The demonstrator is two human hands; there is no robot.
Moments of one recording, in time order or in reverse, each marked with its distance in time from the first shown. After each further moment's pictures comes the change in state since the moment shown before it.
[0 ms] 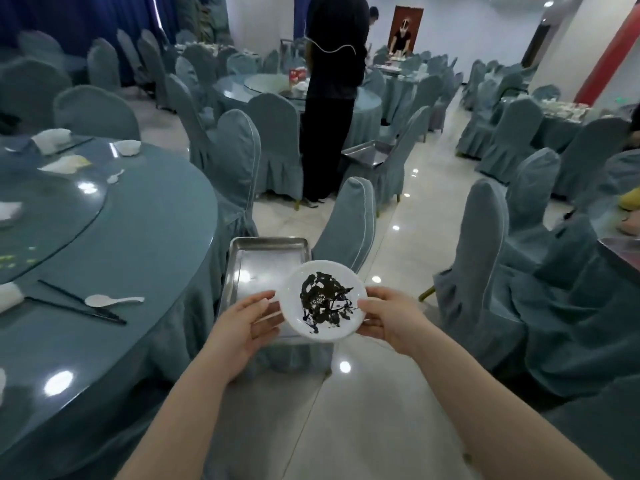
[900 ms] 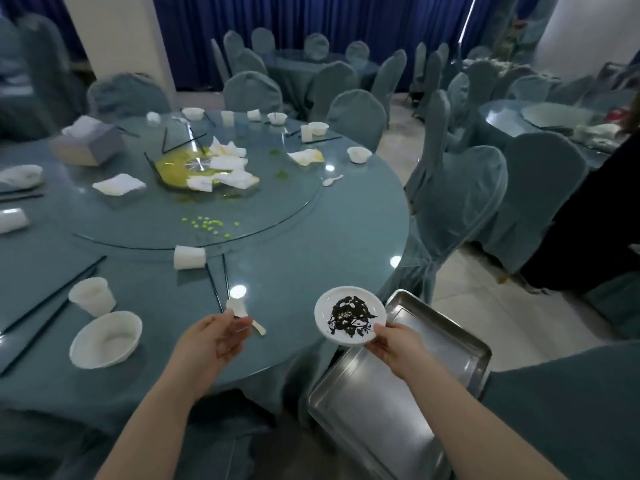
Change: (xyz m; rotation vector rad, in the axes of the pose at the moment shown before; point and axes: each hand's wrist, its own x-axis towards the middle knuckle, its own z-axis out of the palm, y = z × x) left_hand 0.114 0.076 -0.188 -0.338 0.883 0.245; right_hand 0.354 -0.043 0.286 -0.137 -0.437 0.289
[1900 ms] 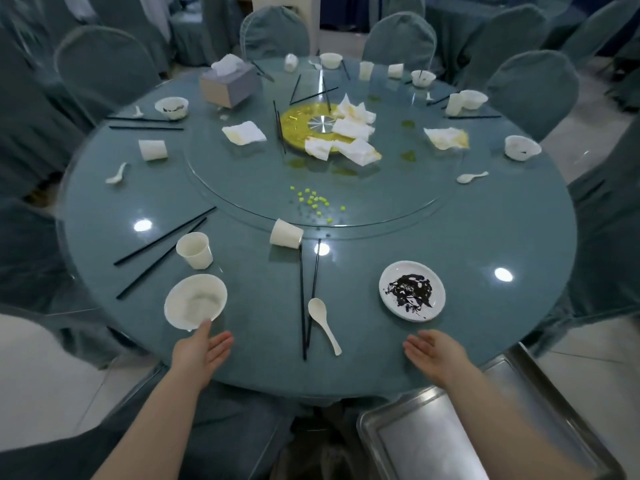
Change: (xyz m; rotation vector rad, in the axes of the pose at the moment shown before) left_hand 0.081 -0.031 -0.137 -0.330 0.721 -0.176; right_hand 0.115 -0.013 0.133 -0.167 -0.067 0.312
